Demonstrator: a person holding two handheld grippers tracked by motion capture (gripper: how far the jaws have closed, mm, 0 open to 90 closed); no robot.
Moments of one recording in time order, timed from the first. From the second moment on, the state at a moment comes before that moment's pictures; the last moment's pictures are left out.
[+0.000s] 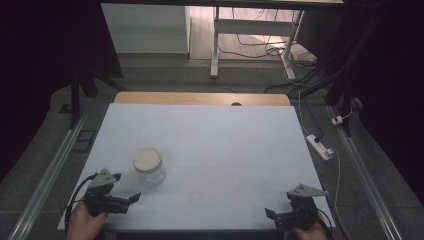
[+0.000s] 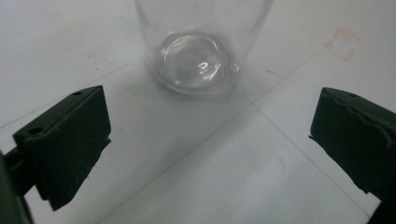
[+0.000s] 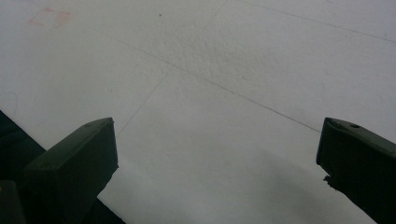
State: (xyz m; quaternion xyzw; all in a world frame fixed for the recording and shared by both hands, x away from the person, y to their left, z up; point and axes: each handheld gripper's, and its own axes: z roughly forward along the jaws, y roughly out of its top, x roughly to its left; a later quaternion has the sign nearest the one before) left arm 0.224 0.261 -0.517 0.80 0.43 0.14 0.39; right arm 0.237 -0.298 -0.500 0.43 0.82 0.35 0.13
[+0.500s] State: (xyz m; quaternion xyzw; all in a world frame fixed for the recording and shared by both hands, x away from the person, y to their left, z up) left arm 0.251 0.251 -0.514 0.81 0.41 0.12 0.39; right arm 0.237 -0.298 -0.500 0.43 0.82 0.35 0.12
